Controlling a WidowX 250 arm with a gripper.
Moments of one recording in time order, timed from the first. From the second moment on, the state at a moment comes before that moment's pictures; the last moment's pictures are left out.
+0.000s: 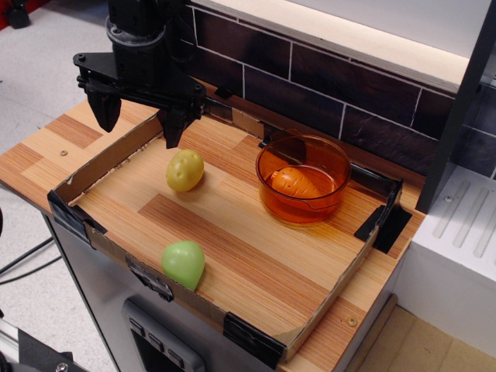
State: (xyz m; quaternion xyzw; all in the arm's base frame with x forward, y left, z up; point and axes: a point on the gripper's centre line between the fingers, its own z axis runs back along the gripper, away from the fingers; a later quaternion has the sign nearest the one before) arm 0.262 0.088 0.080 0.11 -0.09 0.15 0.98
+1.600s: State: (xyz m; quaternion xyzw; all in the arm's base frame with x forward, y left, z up) arm 0.317 -0.027 0.090 0.06 -0.11 -0.56 0.82
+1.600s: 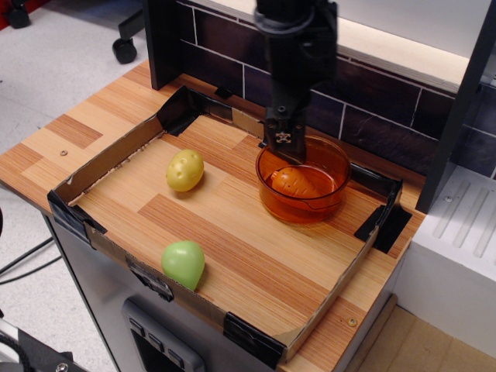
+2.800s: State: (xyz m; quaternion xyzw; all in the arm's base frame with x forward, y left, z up) arm 0.326 -0.041 0.034 0.03 -0.02 -0.64 0.77
